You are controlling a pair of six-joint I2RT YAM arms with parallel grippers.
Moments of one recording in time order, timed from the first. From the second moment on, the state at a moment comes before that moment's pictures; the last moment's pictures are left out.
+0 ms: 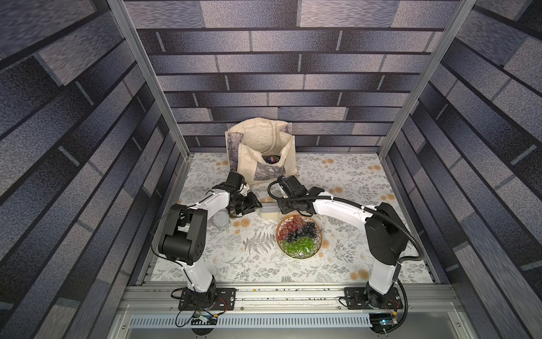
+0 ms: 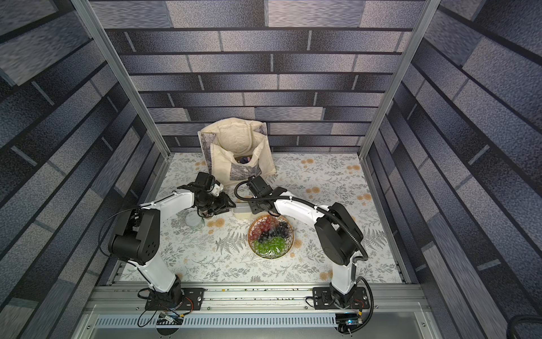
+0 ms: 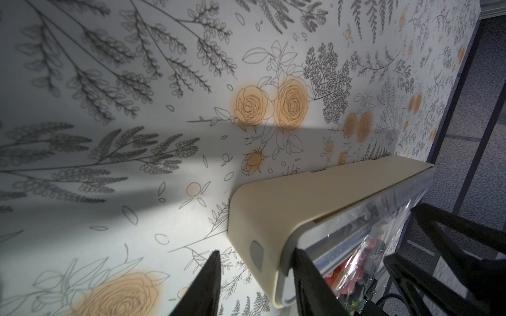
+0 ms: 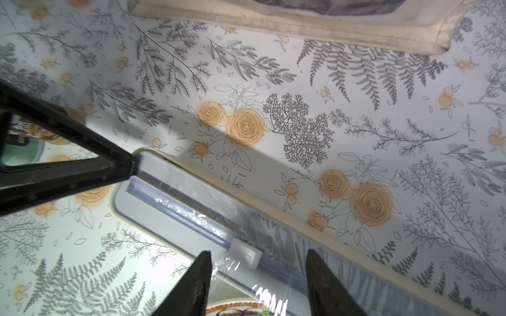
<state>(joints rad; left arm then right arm) -0.22 1.73 1.07 -0.48 0.54 -0.52 0.80 1.84 1.37 -0.47 0.09 0.24</state>
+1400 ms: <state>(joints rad) -0.23 1.73 1.07 -0.48 0.54 -0.52 0.80 1.89 1.40 -0.53 0.16 0.24</state>
